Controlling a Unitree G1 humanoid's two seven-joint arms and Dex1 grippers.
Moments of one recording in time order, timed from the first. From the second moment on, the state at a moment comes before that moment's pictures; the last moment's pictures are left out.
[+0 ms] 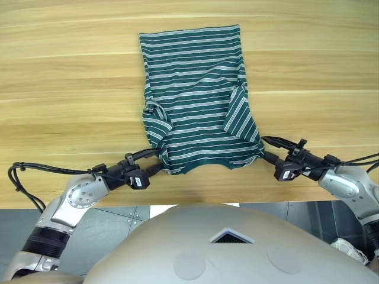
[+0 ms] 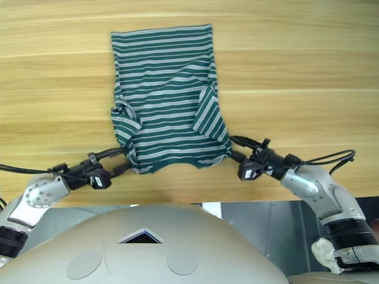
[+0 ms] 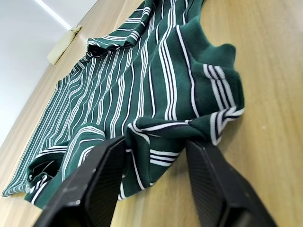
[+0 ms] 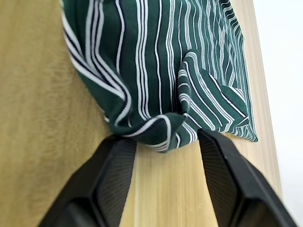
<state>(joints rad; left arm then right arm) 0.47 0.80 -0.23 -0.06 0.27 -0.69 -0.54 0.39 -0.93 0.15 0.02 -0.45 -0.75 0.33</state>
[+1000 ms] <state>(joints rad) 0.71 0.86 -0.28 -0.13 0.17 -0.73 -0.55 0.62 -0.94 0.12 -0.10 -0.22 -0.79 0.42</state>
